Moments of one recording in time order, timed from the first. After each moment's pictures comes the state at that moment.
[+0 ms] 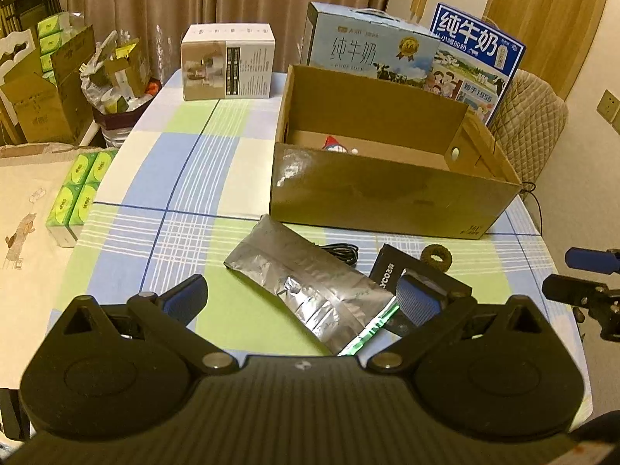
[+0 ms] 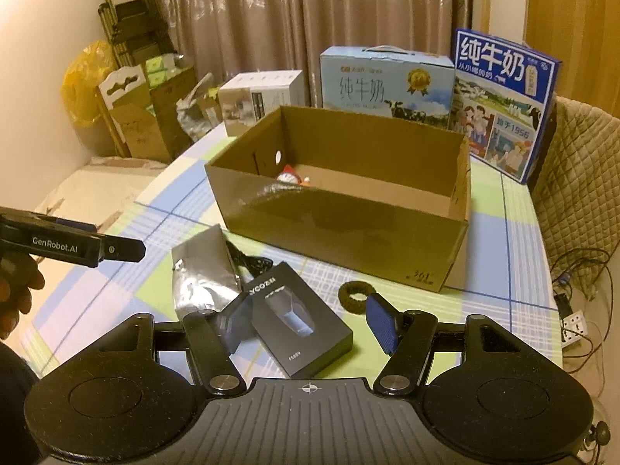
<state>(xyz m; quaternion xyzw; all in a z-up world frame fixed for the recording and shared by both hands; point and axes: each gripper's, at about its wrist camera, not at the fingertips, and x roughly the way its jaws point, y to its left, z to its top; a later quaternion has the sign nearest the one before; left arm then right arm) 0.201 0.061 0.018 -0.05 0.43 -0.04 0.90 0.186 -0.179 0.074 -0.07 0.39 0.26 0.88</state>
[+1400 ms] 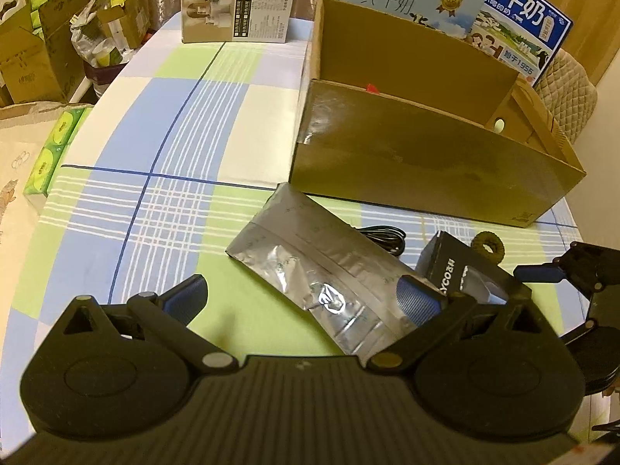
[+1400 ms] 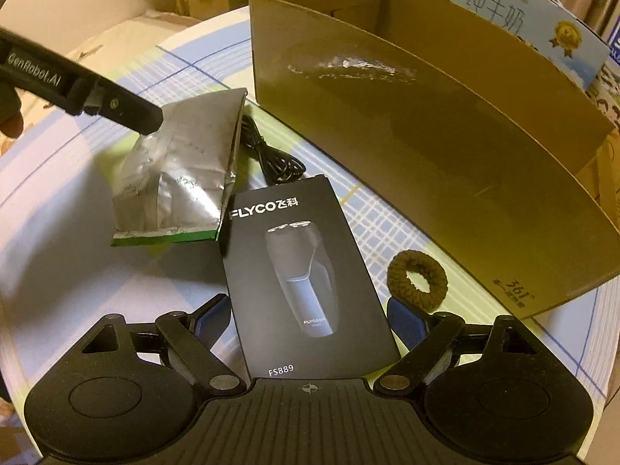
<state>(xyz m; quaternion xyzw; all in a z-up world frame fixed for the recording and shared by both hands) 0.263 0.081 -0.063 -0.07 0.49 -0.04 0.87 0.257 -0.118 -0.053 -0.25 0.45 0.35 0.78</state>
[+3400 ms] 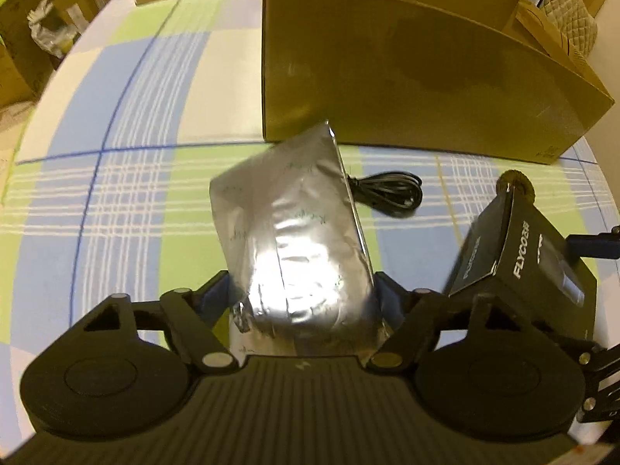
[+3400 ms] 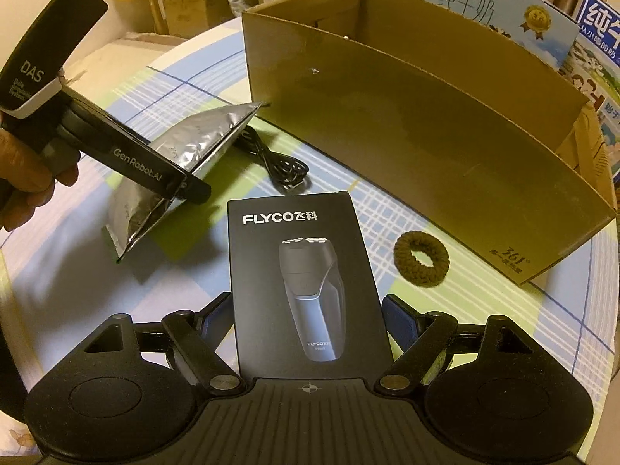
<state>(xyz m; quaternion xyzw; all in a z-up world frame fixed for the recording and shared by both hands) 0.284 0.062 -0.128 -0.03 0.54 -0.06 0.84 0.237 -0.116 -0.034 -0.20 0.46 0.32 0.80</state>
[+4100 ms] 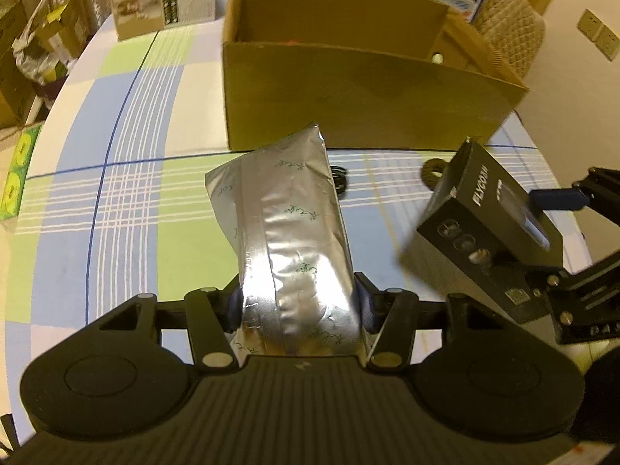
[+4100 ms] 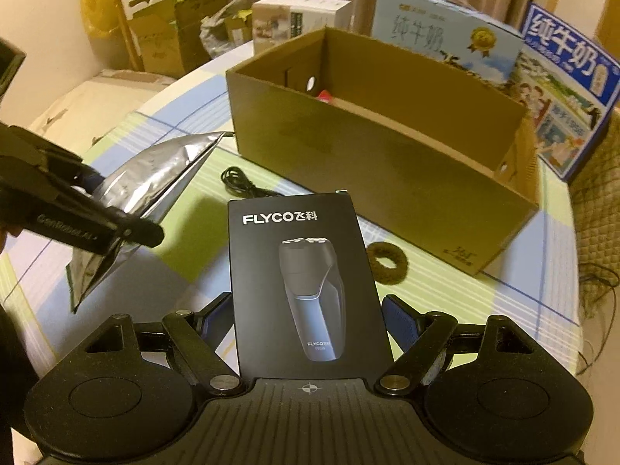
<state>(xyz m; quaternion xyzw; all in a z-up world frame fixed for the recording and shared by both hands) 0.221 0.045 -0.077 -0.01 0.50 -0.11 0.86 0.206 -0.137 0.021 -0.16 0.44 0.27 0.84</state>
